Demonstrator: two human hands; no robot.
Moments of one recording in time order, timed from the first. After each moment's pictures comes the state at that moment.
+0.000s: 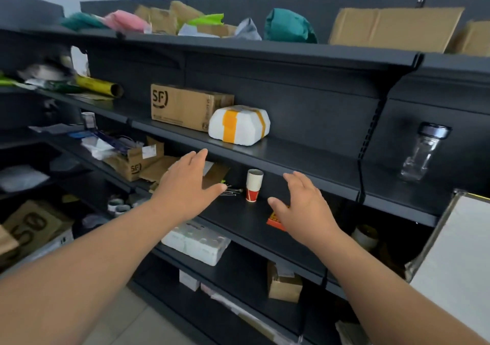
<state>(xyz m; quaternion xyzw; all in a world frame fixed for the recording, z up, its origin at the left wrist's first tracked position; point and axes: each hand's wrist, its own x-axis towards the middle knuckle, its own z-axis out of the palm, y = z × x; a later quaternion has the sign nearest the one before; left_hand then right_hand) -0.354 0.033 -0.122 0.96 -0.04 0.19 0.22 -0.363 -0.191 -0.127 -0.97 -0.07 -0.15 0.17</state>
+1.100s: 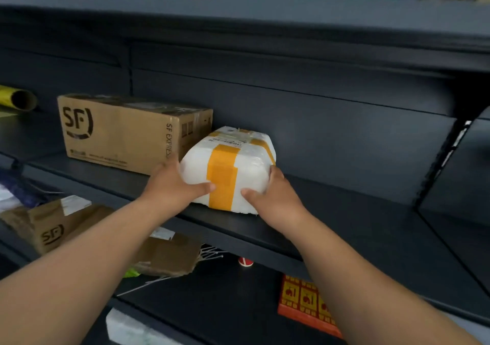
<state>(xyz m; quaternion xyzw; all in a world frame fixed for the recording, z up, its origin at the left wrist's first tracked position) 0.029 0.075 -0.118 0.89 0.01 0.10 0.44 0.006 -0.127 -0.114 -0.92 0.02 -0.10 0.39</state>
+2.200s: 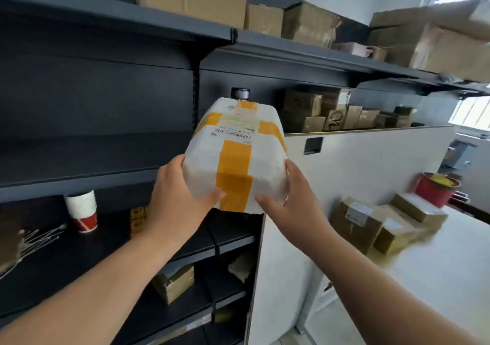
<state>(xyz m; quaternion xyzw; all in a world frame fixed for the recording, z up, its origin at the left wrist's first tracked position) -0.284 -0.089 -0.132 0.77 -0.37 0.07 0.52 -0.439 -0.221 -0.134 -0.85 0.30 -0.35 0.24</state>
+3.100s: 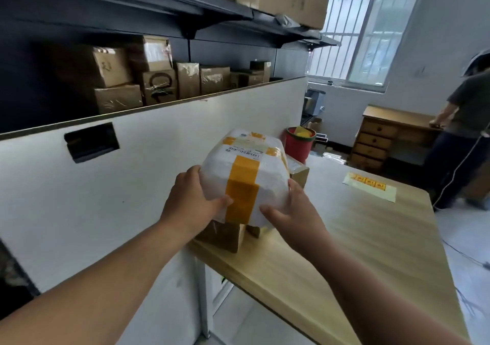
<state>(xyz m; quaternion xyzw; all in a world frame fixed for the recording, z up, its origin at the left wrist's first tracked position) -0.500 -0.549 -0.199 0.69 -0.58 -0.15 0.40 -0.710 -0.571 -0.217 -0.69 0.55 -0.37 0.28</state>
